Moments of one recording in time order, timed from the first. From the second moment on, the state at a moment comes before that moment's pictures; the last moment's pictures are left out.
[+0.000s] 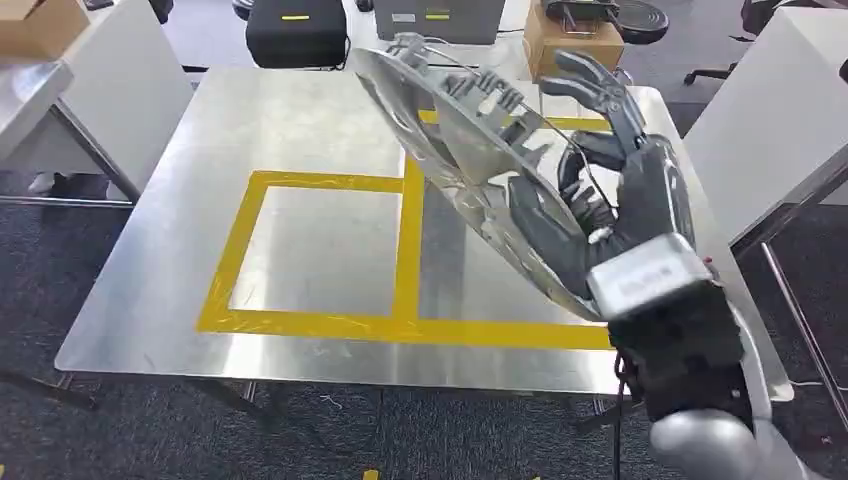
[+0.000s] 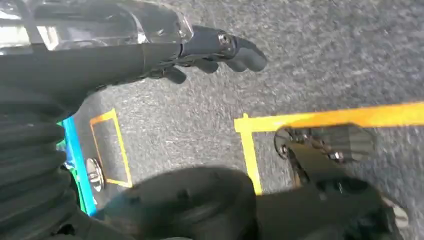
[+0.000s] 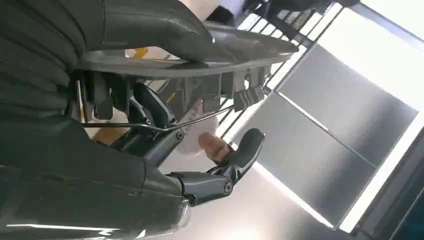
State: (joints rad) left arm -0.14 0.04 -1.03 -0.21 0.83 0.23 0.15; right arm -0.71 -0.31 0.68 -2.00 0.47 -0.28 0.47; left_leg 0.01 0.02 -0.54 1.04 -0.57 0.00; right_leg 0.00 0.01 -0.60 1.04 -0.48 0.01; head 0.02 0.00
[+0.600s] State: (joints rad) left arm -0.15 -0.01 -1.07 -0.21 0.79 0.19 0.17; right arm -1.17 -0.23 0.95 -1.33 1.05 0.31 0.66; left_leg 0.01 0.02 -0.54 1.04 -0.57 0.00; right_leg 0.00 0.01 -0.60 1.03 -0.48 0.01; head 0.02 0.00
